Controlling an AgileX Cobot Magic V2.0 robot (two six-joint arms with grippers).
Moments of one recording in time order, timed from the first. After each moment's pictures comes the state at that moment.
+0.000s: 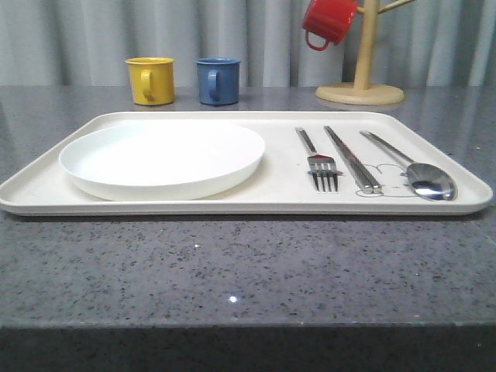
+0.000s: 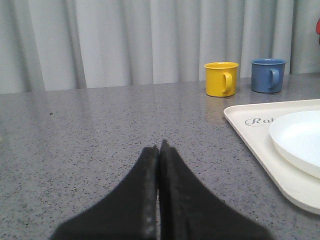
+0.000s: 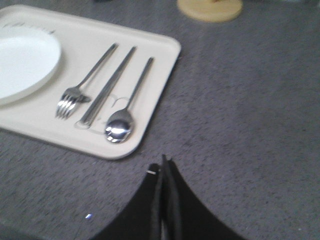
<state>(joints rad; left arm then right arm) -0.03 0.00 0.00 -0.05 0.04 0.15 0.21 0.26 -0.55 -0.01 0.73 0.04</state>
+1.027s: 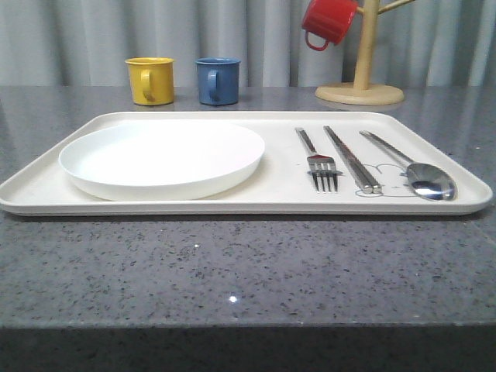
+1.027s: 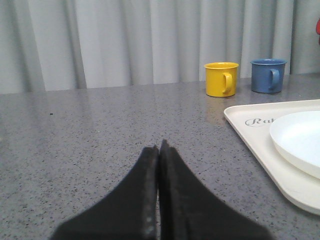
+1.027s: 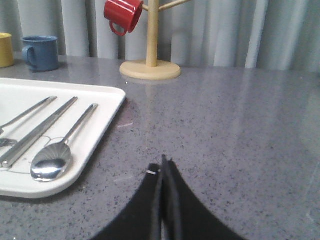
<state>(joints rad) -0.03 0.00 0.00 -0.05 0.03 0.15 0.05 -0.01 0.03 -0.01 0.06 0.04</state>
